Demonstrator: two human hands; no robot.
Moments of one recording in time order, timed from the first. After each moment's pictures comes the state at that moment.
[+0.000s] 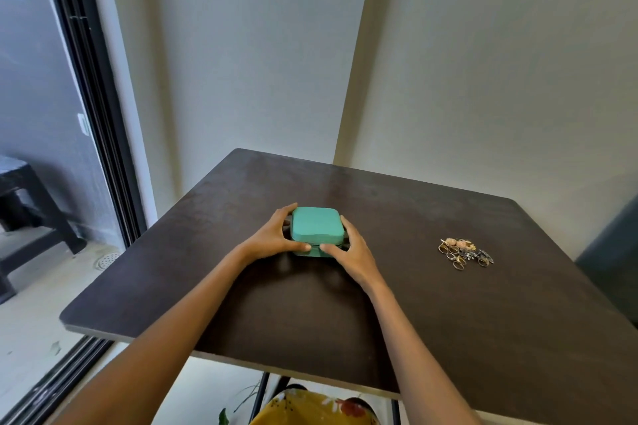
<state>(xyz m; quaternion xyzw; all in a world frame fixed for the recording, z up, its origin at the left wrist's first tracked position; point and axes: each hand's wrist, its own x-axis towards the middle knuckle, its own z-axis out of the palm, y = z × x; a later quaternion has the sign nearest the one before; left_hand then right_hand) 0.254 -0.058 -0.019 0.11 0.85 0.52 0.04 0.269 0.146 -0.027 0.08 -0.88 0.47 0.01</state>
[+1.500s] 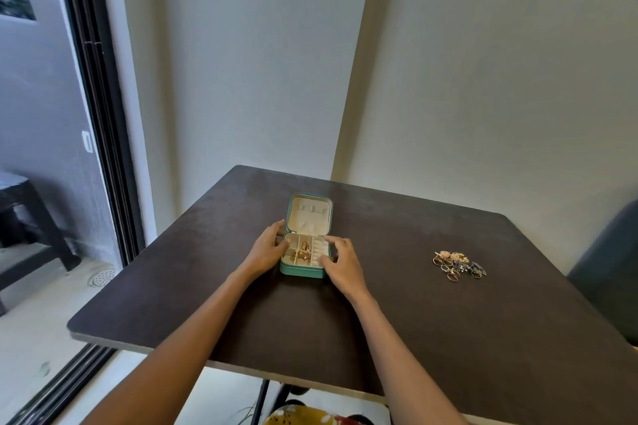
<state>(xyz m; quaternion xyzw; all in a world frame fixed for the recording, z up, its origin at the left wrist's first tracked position) 0.265 -0.051 -0.020 0.01 0.86 0.51 -0.05 0.277 0.129 -0.023 0.10 -0.91 0.41 0.06</state>
